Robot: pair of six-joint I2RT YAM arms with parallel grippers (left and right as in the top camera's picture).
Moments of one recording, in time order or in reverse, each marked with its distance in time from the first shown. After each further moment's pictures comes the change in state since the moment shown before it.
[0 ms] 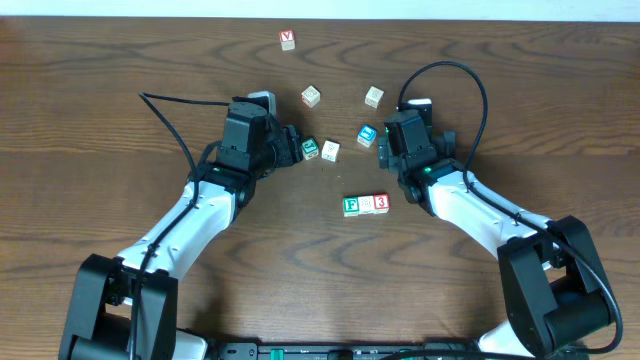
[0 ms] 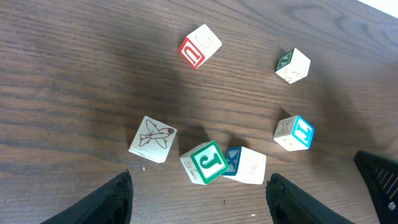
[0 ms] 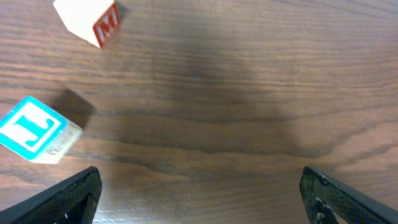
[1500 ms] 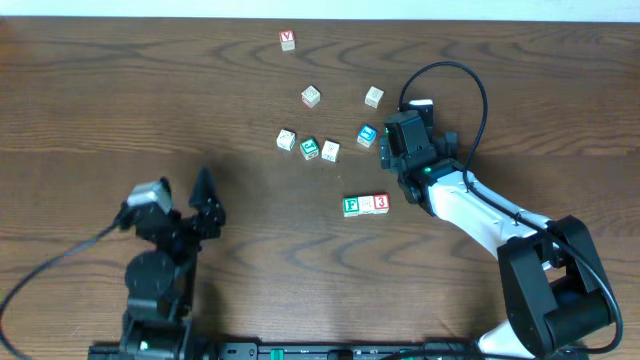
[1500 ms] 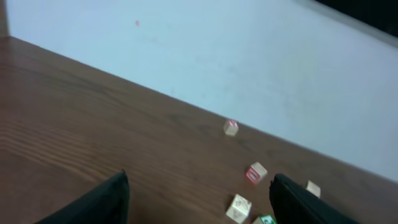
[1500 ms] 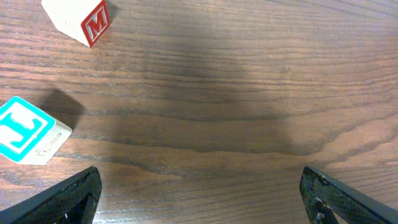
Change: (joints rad) left arm 0.189 -1.219 -0.631 0.064 -0.288 0.067; right arm 0.000 0.000 0.000 -0.005 0.022 0.000
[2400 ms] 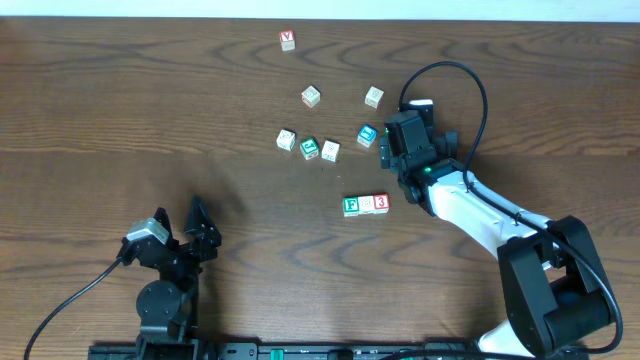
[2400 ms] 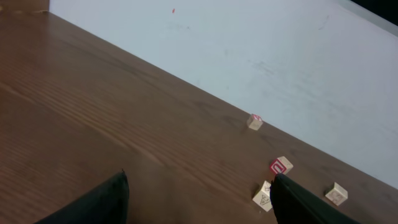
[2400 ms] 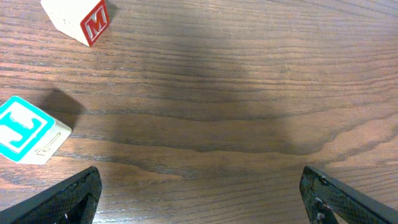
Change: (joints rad) left arm 0.057 -0.351 -0.240 -0.124 -0.028 -0.064; right arm 0.000 0.000 0.000 0.000 0.001 0.000
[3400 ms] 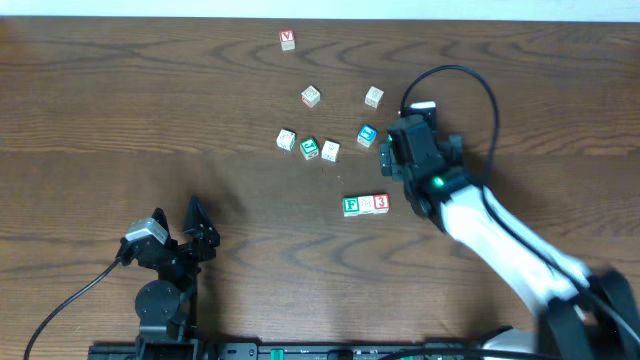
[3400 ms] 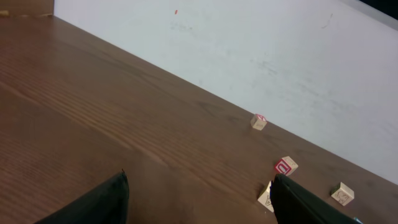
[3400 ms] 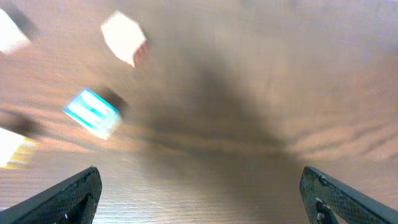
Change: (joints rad) left arm 0.021 0.000 0.002 -0.003 0.011 0.019; right arm 0.068 -0.267 -0.024 -0.156 -0.007 -0.002
